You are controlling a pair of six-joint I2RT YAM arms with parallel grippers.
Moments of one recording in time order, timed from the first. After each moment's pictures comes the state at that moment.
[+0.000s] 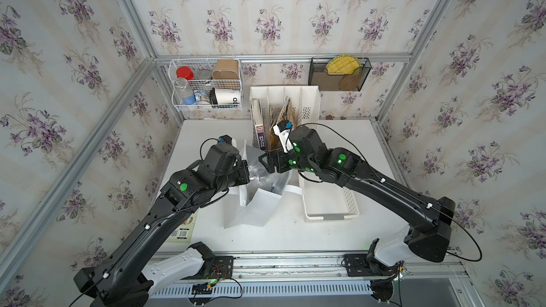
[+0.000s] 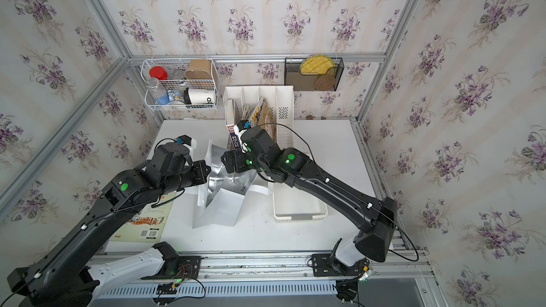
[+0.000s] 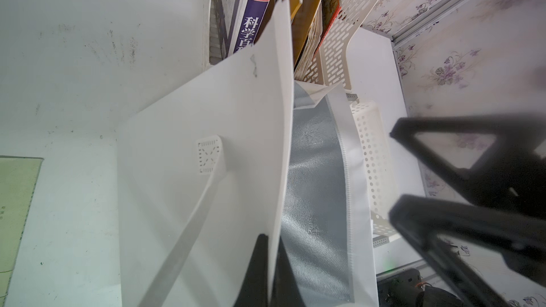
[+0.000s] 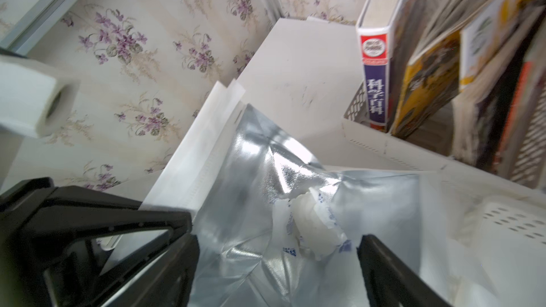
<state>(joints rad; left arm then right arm) -0.69 1.04 1.33 -1.05 -0.09 -0.73 0.97 1.52 1.59 -0.64 0.08 0.50</state>
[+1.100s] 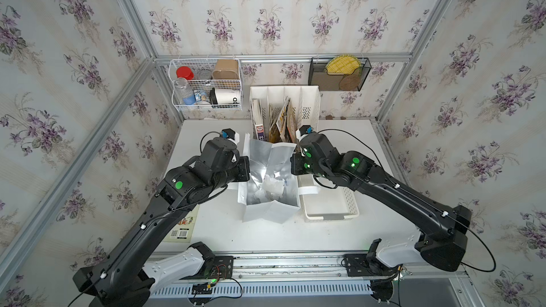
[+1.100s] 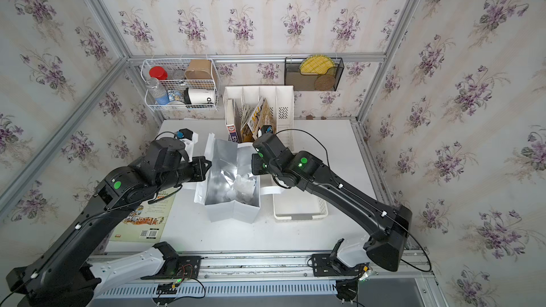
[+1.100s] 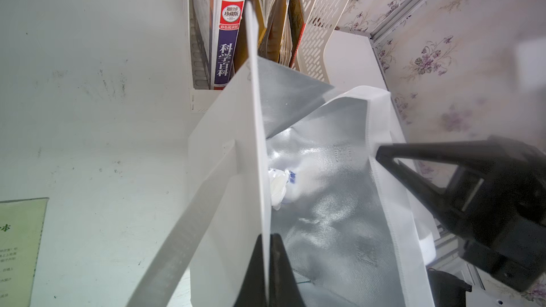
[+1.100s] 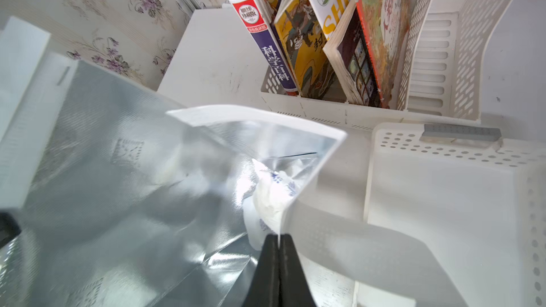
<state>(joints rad) -0.68 1.08 1.43 -1.06 -0.07 -0.59 0.97 1.40 1.46 -0.80 0.20 0.65</state>
